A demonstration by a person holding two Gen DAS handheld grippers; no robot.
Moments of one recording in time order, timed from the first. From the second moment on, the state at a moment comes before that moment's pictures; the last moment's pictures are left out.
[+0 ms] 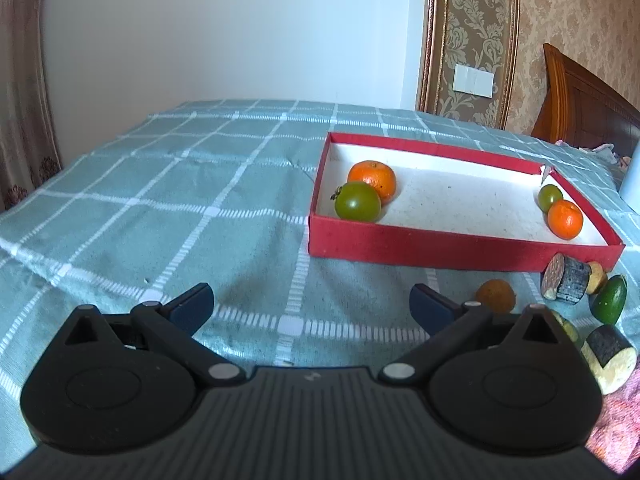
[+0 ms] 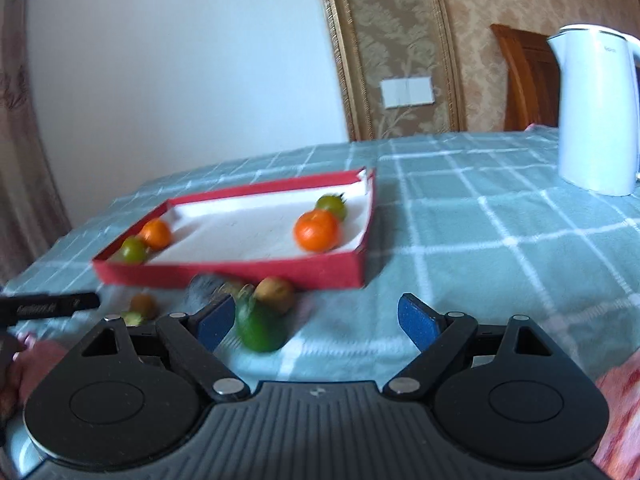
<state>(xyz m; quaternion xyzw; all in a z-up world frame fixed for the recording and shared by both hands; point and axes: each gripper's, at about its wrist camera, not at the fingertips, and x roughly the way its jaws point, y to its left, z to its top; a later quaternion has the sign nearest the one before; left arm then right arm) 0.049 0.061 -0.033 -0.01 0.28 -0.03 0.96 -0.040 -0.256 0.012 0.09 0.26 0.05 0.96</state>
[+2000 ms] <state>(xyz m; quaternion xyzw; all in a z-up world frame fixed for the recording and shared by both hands) 0.052 0.069 -0.036 -0.04 0.30 -0.05 0.95 0.015 -0.240 0.038 0.09 0.28 0.07 0.95</state>
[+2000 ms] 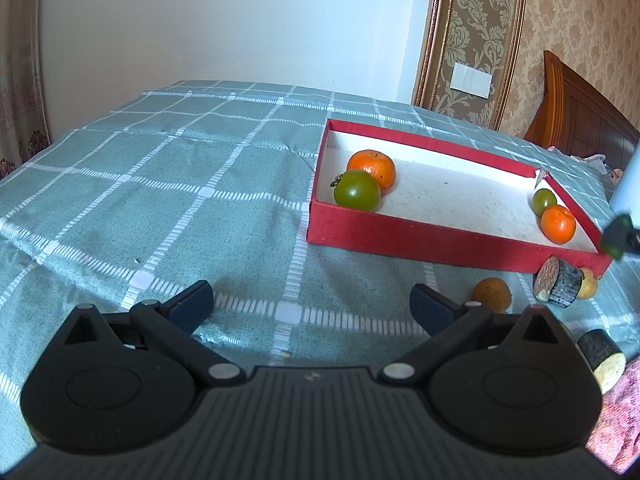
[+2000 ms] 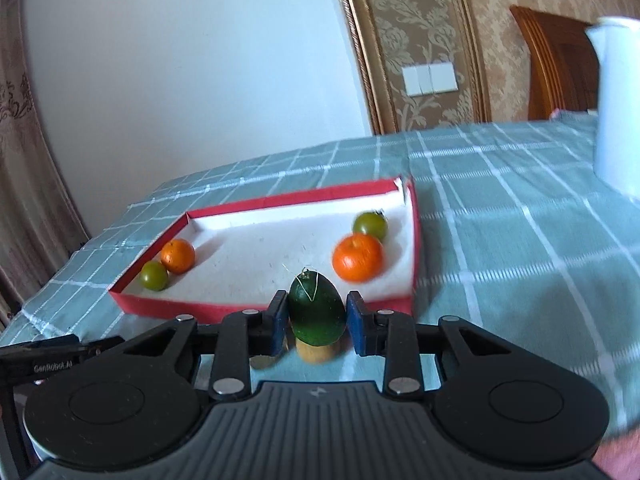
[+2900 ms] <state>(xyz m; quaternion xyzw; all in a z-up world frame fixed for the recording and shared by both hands) 0.053 0.066 -0.037 -0.03 0.30 -0.04 0.95 0.137 -0.179 0.008 -0.02 0.34 0.06 0.94</state>
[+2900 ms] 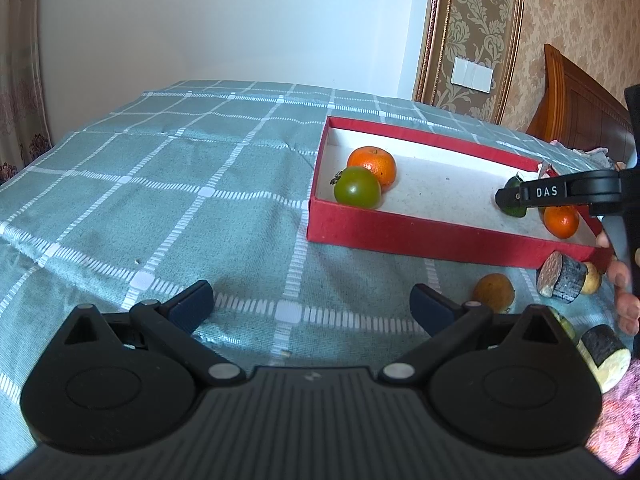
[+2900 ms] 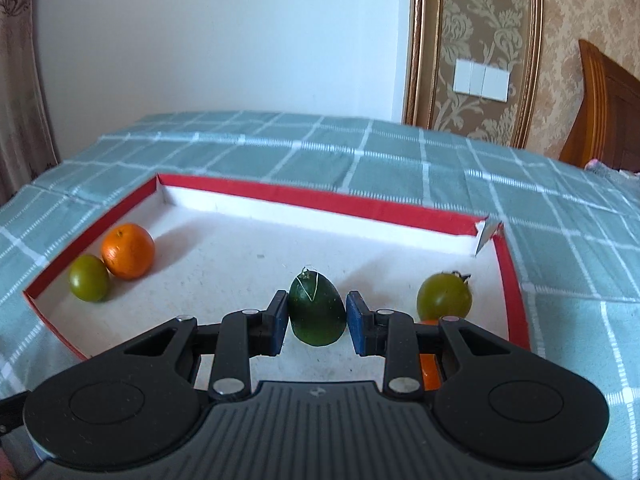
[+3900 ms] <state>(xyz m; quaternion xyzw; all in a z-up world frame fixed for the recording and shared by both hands) 0.054 0.066 -0.036 -0.03 0.30 -0.04 0.95 0.115 -0.180 0.013 -0.04 0.31 0.05 0.95</state>
